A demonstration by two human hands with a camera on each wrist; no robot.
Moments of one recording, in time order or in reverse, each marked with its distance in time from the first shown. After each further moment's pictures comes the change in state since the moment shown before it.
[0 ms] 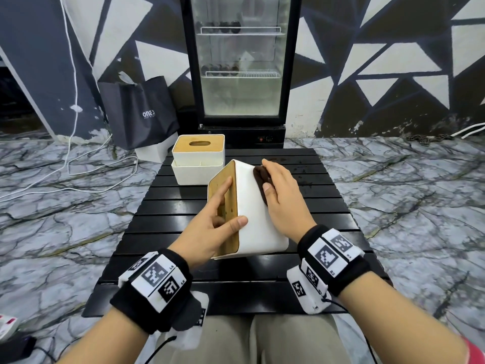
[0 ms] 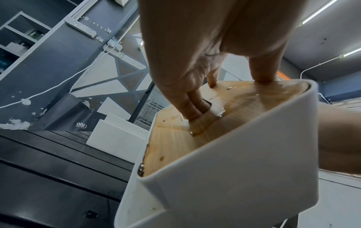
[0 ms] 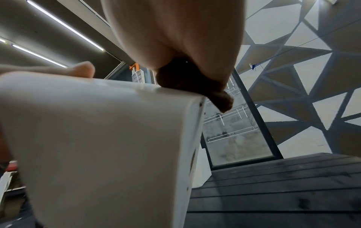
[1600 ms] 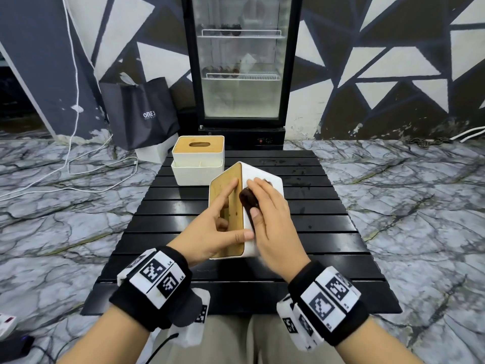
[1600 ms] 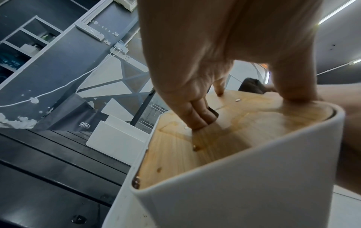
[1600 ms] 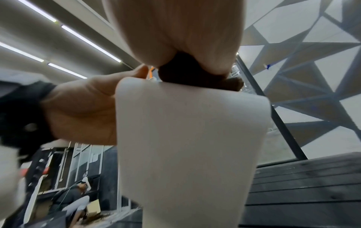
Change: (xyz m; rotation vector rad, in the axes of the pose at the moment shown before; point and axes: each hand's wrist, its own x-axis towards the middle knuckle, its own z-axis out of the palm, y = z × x) left_hand -0.001 0.007 -0.001 0.059 -0.123 -0.005; right_hand -0.047 -0.017 0.017 0.052 0.034 -0.129
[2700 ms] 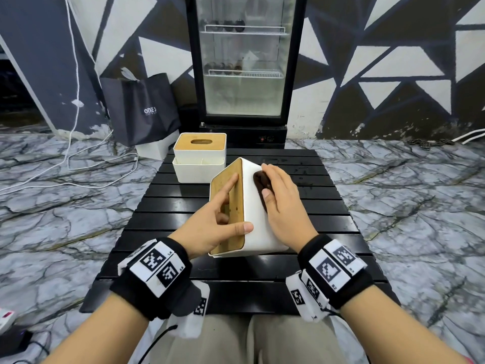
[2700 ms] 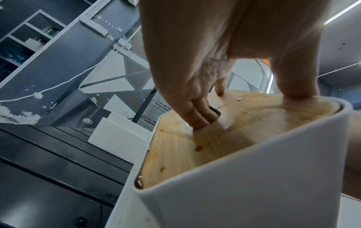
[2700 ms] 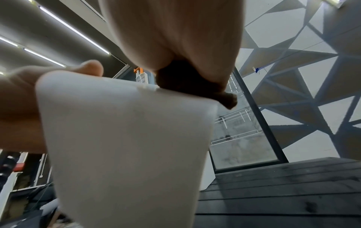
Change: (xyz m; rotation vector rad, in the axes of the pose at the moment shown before) left_hand 0.011 -0.006 -0.007 -0.042 -0.022 -0.031; right_hand 0.033 0.016 -0.015 -0.056 -0.069 0.122
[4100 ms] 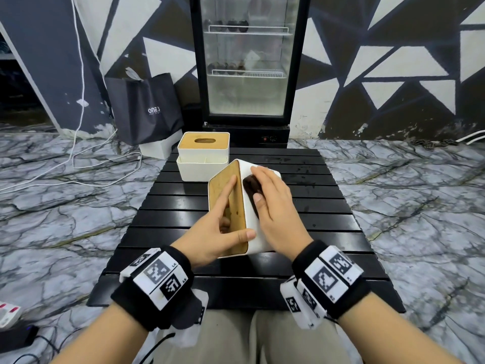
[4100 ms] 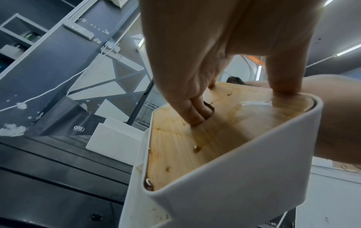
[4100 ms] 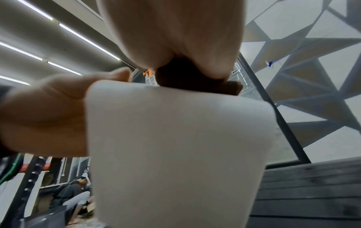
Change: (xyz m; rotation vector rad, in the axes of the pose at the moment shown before) left_hand -0.016 -0.007 0.008 0.012 0.012 0.083; right_hand -0.013 -0.019 0.010 0.016 -0.006 -0.096
